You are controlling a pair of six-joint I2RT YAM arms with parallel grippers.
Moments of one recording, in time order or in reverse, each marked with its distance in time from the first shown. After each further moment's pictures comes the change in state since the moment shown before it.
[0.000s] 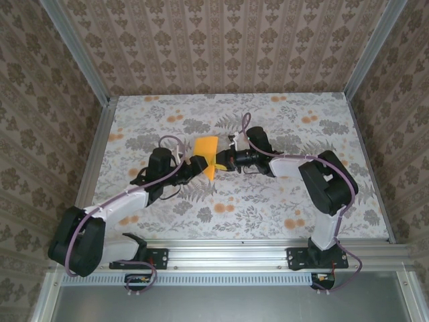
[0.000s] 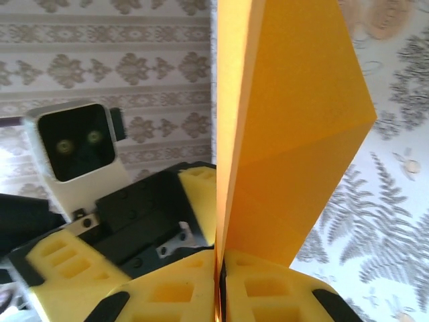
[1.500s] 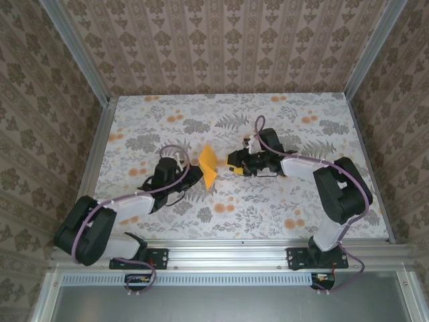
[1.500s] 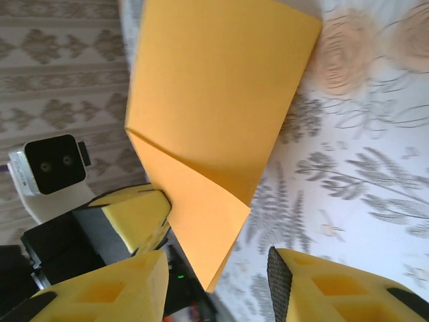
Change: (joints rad) left arm -0.071 0.113 -0.114 0.210 -0.186 -0.046; right arm -0.077 -0.132 -0.037 -0.439 0.193 -0.257
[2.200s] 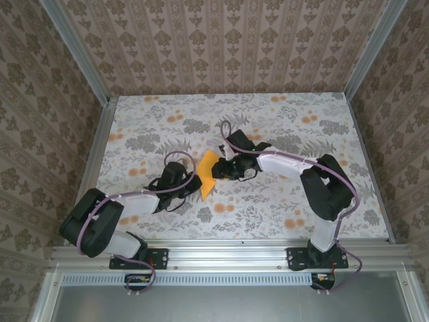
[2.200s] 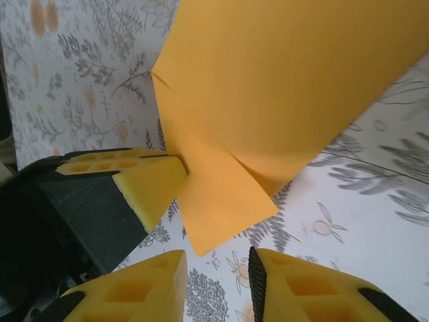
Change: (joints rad) left arm -0.040 0.058 0.005 -0.140 -0.142 0.085; right arm 0.238 0.128 0.293 -0.416 0.296 -0.264
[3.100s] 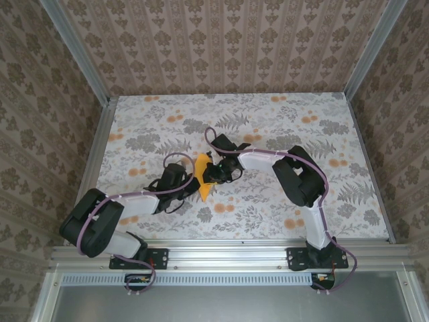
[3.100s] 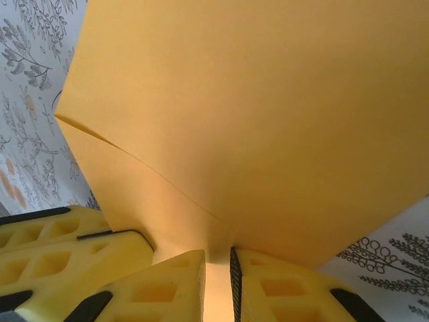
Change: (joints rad) left arm 0.000 -0.002 -0.012 -0.019 -0.020 0.018; right arm 0.033 0.251 0.164 -0.009 -0.038 0.011
